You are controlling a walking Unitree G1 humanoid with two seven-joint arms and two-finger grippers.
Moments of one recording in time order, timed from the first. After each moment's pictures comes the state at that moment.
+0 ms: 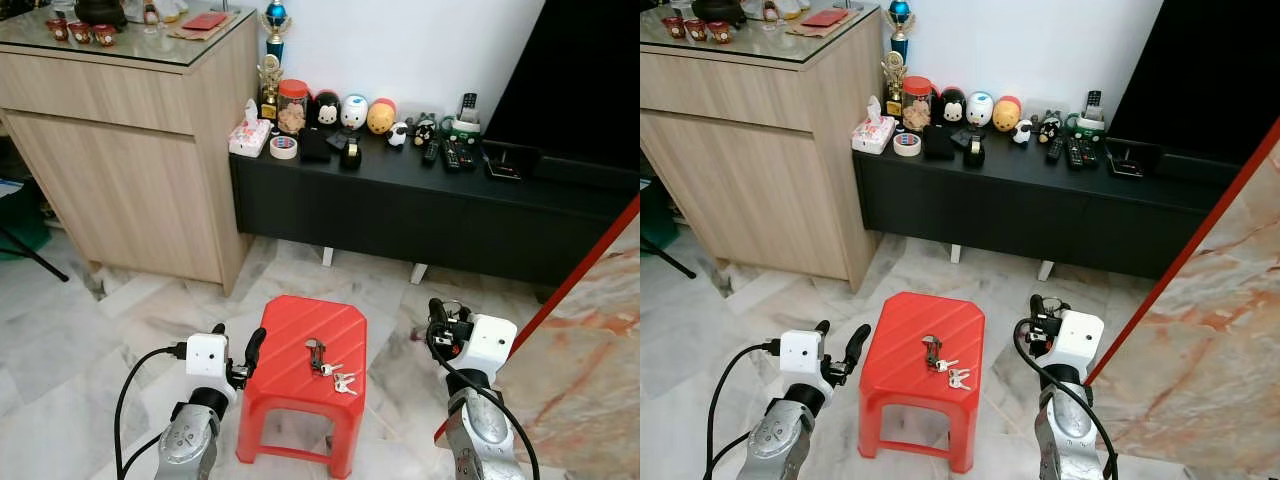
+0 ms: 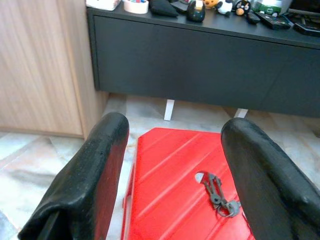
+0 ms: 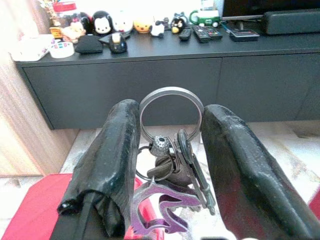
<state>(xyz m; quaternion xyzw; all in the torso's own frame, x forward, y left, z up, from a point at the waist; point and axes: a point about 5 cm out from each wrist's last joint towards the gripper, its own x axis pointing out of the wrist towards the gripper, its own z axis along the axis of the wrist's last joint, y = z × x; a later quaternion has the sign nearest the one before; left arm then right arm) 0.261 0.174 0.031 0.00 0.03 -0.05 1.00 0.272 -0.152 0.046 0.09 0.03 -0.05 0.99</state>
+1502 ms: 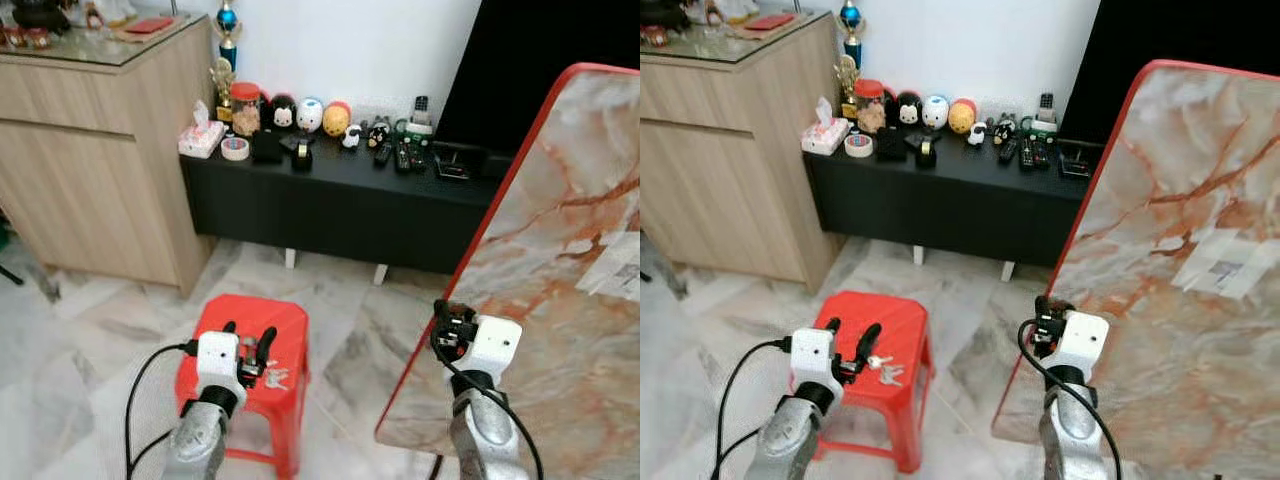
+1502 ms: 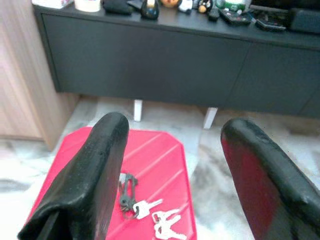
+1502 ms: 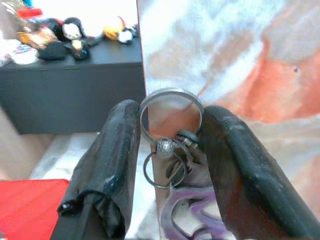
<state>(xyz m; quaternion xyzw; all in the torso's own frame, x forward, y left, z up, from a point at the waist) 0.260 0.171 0.030 0.01 0.03 -0.06 1.00 0.272 -0.147 0.046 0.09 0.04 -0.04 0.99</state>
